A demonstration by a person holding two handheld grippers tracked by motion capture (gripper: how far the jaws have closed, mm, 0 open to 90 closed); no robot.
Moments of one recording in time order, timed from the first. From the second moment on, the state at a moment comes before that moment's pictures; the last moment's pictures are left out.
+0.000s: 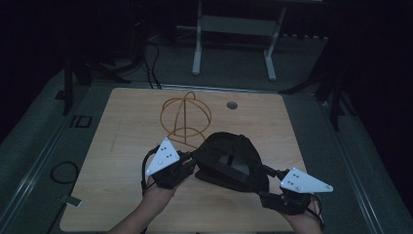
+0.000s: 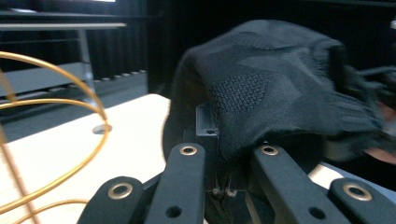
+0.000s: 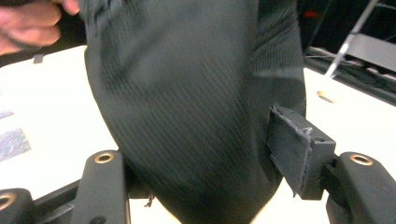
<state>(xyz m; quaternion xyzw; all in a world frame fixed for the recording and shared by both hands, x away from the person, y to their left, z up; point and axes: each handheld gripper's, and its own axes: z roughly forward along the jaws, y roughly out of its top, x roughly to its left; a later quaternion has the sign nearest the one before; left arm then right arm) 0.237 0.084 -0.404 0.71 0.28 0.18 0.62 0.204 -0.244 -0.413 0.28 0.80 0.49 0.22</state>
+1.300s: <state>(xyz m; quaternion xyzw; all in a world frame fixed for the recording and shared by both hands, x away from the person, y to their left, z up) 0.247 0.111 -0.408 0.72 0.13 0.07 0.68 0.211 -0.264 -0.379 0.17 0.82 0.50 0.19</state>
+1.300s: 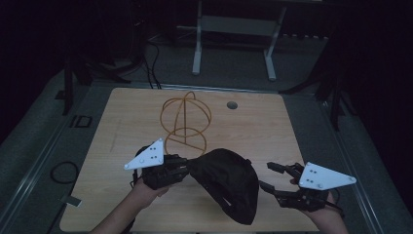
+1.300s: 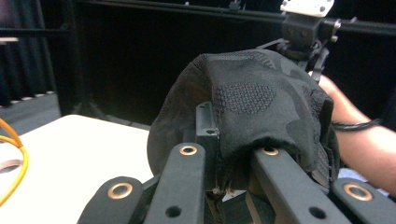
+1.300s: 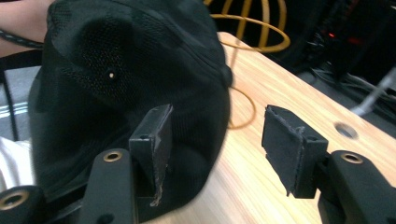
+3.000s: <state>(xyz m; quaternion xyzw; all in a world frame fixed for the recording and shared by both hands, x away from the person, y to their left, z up) 0.257 0.104 -0.406 0.74 0.16 0.10 0.65 0.213 -0.226 -0.368 0.09 0.82 0.55 0.15</state>
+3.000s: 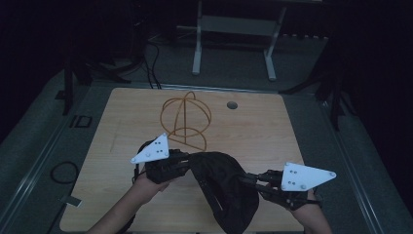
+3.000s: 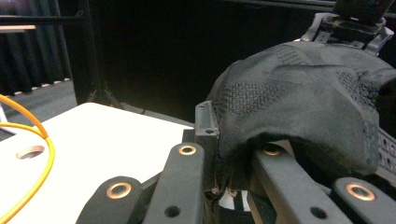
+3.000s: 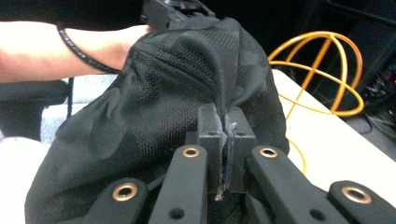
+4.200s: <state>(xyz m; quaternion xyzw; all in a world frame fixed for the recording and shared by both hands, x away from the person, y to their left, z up) 0.232 0.159 -0.465 0.73 0.27 0.23 0.58 0.260 -0.253 -0.325 0.24 0.74 0.58 0.26</state>
